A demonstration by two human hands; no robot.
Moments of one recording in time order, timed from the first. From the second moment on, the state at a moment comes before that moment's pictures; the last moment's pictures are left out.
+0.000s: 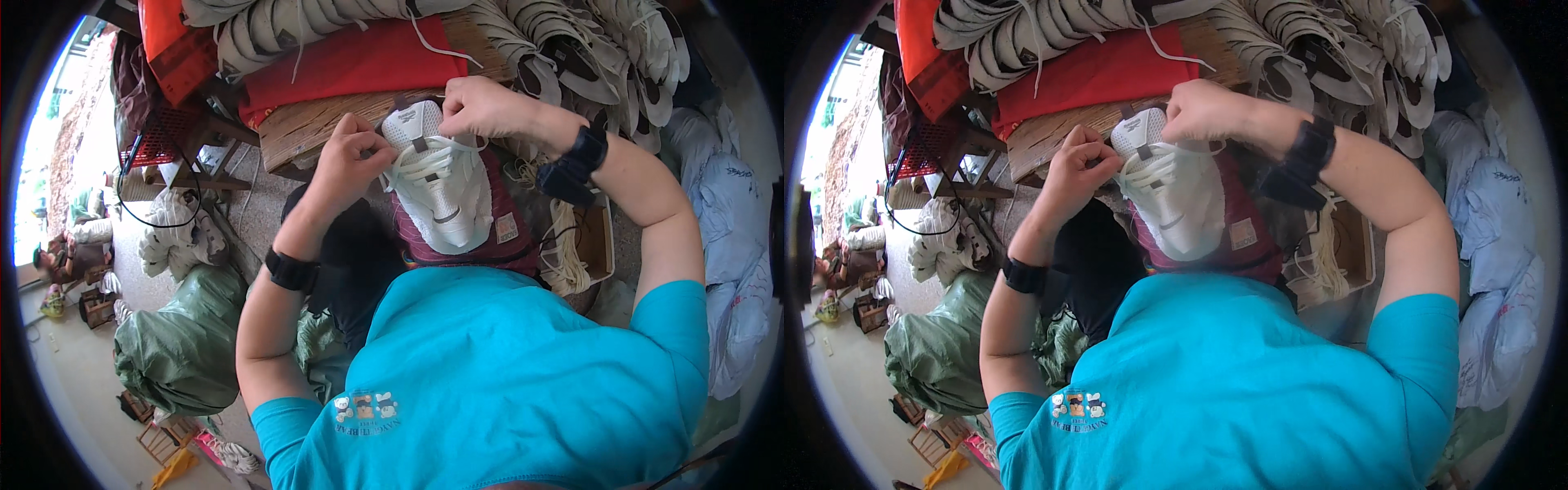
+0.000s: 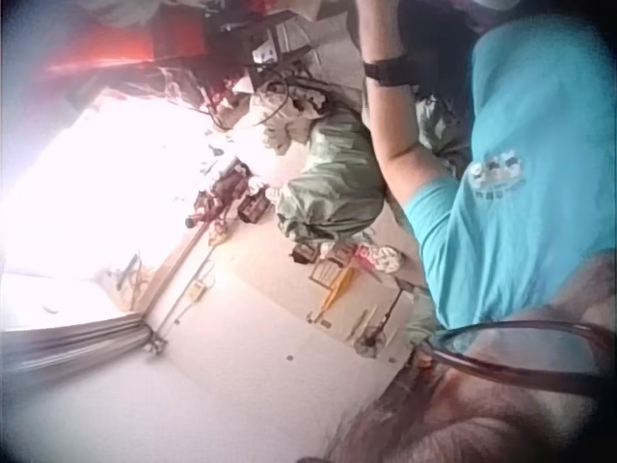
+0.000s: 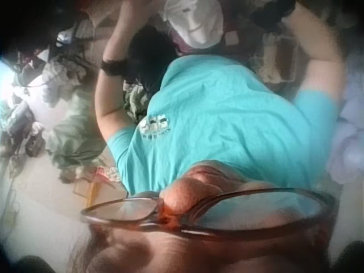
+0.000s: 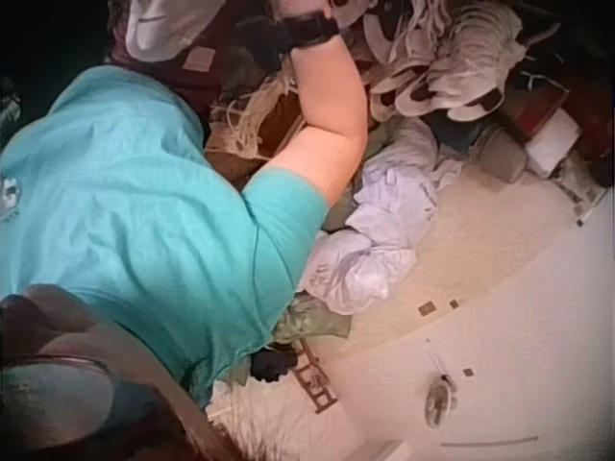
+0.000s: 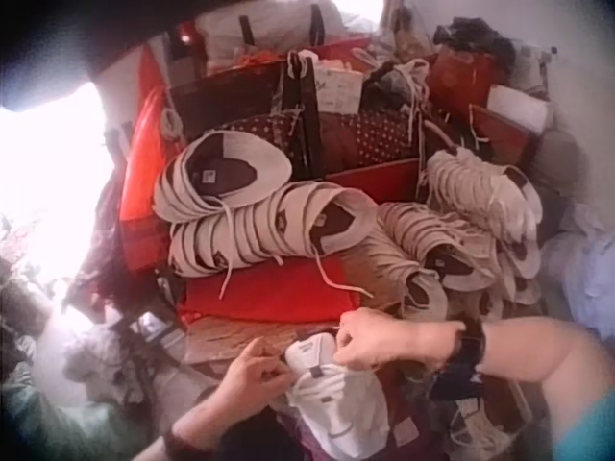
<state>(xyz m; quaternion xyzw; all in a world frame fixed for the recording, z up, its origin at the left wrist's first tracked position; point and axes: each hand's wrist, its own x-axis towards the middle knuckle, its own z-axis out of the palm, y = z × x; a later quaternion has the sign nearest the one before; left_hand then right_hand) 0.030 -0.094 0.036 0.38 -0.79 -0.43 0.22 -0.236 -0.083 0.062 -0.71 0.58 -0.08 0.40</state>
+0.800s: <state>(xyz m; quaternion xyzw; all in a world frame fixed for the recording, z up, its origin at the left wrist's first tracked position) 0.009 -0.076 0.126 0.16 -0.55 -0.65 0.50 -0.193 -0.059 0.126 -0.66 0.42 -0.46 0.41</state>
